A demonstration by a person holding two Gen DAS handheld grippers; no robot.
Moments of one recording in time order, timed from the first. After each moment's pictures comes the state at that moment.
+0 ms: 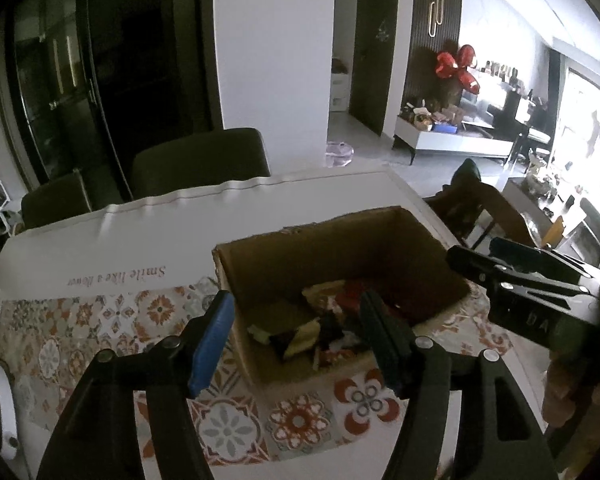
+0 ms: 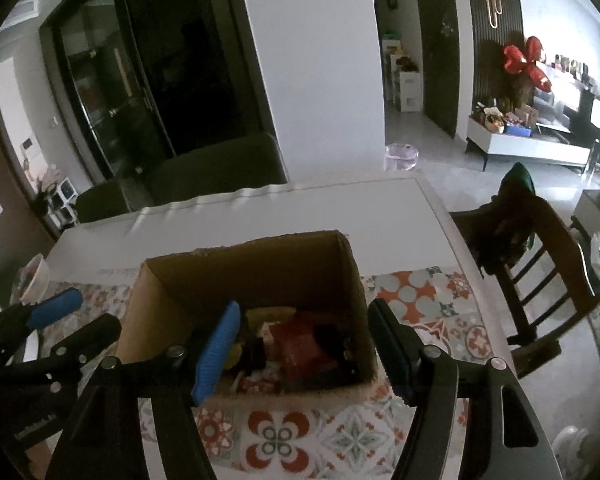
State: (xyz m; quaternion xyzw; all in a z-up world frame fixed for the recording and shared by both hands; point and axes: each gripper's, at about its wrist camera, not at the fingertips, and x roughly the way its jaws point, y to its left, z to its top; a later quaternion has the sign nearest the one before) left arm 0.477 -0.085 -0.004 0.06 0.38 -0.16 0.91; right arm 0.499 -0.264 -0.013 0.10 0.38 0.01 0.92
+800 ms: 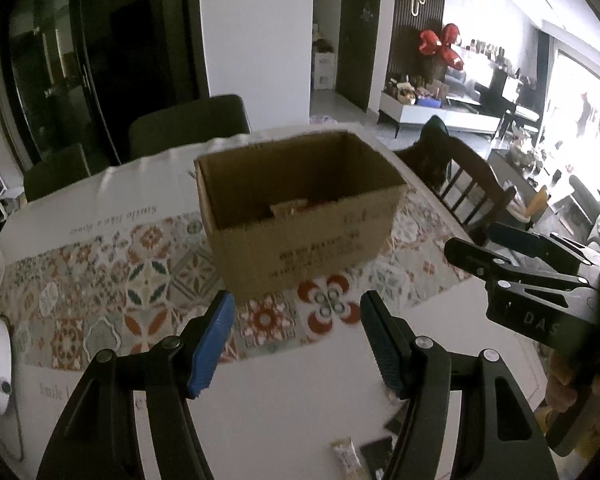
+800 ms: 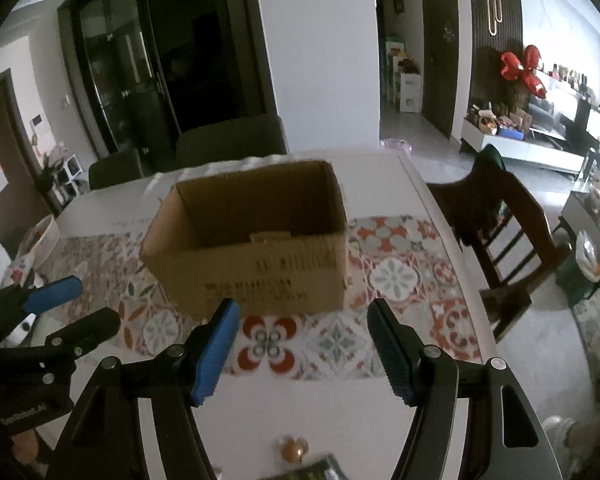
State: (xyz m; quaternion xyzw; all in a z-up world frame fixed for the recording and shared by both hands) left arm 0.353 -0.087 -0.025 0.08 0.41 -0.18 0.89; right arm 0.376 -0.261 -0.027 0.07 0.39 0.01 0.92
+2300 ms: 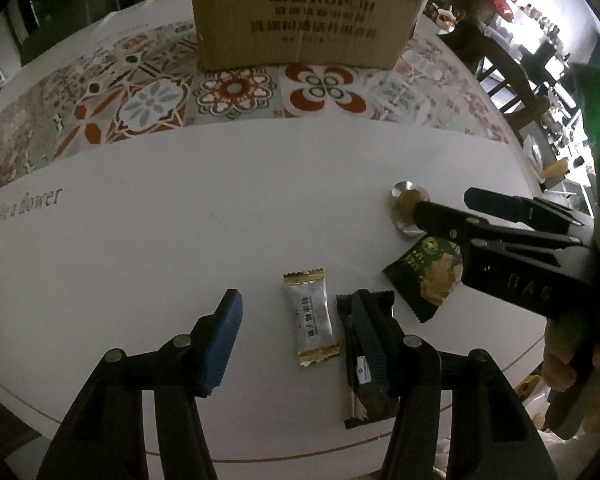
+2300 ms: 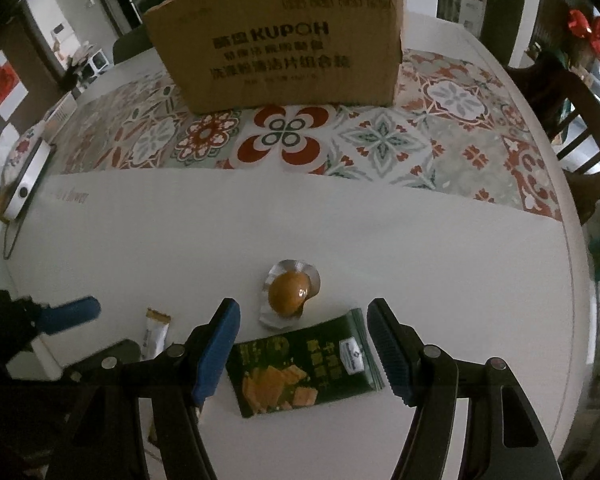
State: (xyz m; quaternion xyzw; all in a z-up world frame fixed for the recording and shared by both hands) left arm 0.271 -0.091 -0.185 0.03 0.58 -0.13 0.80; right arm 0.331 -0.239 -0.180 0.04 0.55 0.10 0.82
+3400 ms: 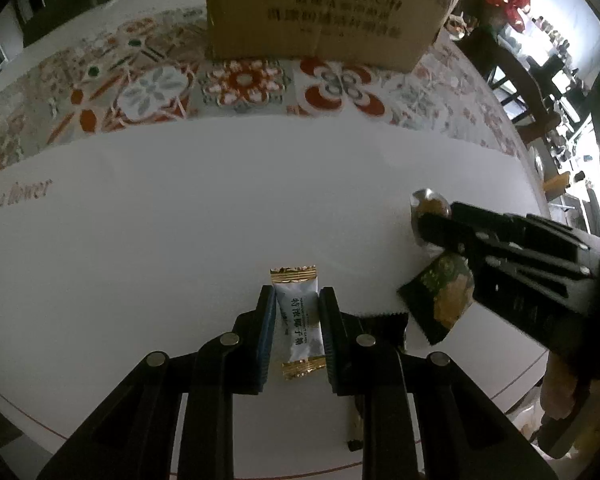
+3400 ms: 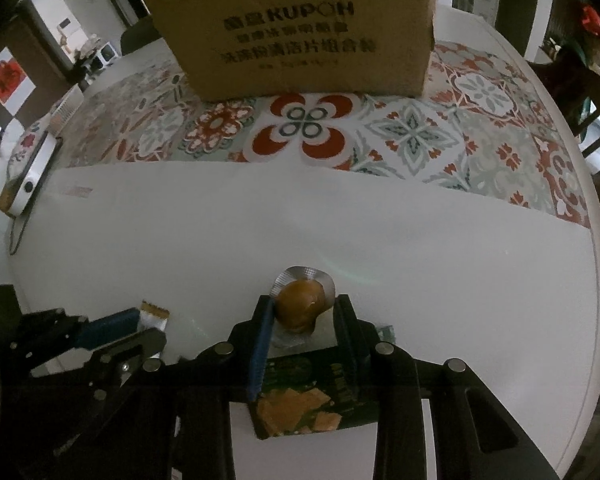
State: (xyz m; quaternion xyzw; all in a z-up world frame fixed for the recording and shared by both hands) left arm 0.289 -0.083 -0.193 0.00 0.59 -0.12 0.80; right arm 0.341 -0.222 -0.187 0.04 0.56 0.13 0.82
